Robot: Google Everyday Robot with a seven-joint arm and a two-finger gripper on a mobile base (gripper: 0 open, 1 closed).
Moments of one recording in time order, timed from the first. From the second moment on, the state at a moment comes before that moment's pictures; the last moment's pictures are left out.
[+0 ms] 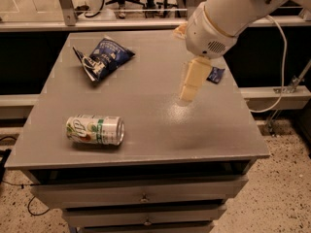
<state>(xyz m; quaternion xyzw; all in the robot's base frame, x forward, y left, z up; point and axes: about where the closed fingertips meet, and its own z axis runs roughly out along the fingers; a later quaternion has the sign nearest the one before) 0.533 -0.064 0.946 -0.70 0.66 0.06 0.27</state>
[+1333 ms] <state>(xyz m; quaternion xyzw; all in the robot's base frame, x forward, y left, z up) 0.642 -0.001 0.911 -0.59 0.70 0.12 0.39</state>
